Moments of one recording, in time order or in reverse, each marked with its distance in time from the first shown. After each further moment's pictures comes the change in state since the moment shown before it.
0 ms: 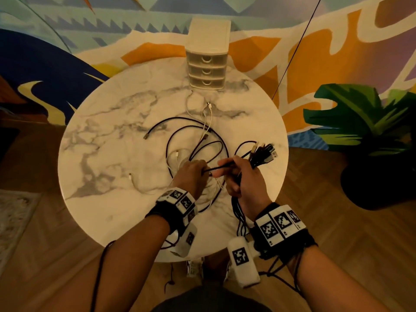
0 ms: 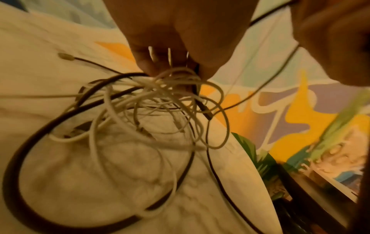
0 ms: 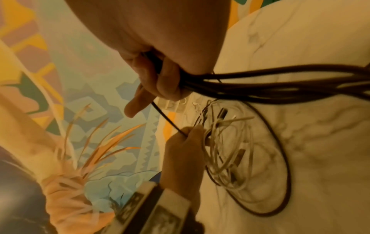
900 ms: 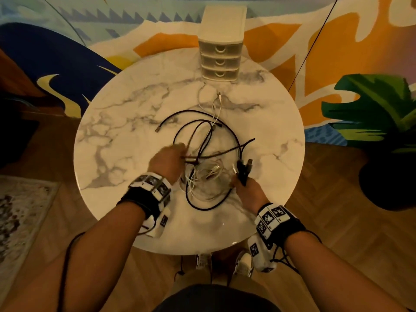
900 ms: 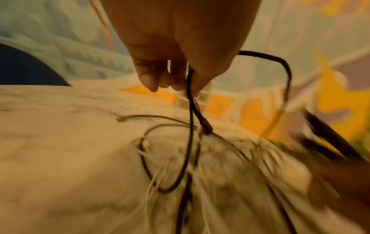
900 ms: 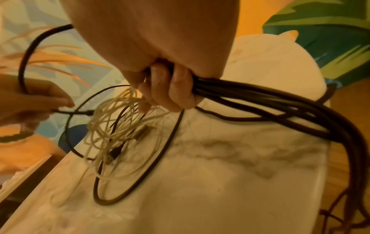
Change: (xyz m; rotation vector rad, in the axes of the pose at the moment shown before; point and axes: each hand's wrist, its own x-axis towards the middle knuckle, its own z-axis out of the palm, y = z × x) left_hand 0.003 -0.053 -0.057 0.194 0.035 -0.149; right_hand 0.052 0.085 -0.050 -0.822 0.024 0.121
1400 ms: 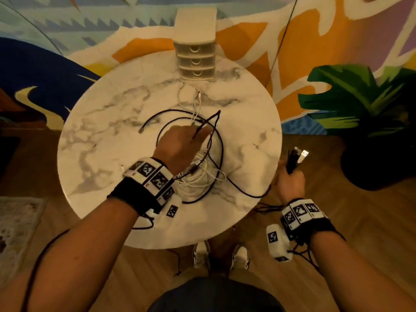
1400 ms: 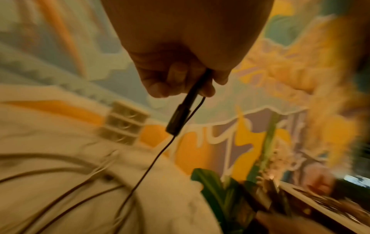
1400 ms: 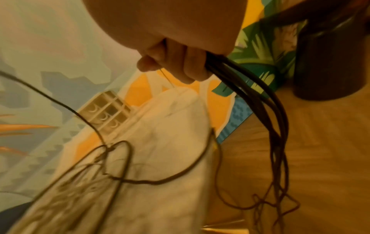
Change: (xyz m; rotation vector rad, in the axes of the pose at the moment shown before) left_hand -0.034 0.104 -0.050 -0.246 0.019 0.306; right_hand -0.032 0.045 -0.102 0.206 0.620 0.181
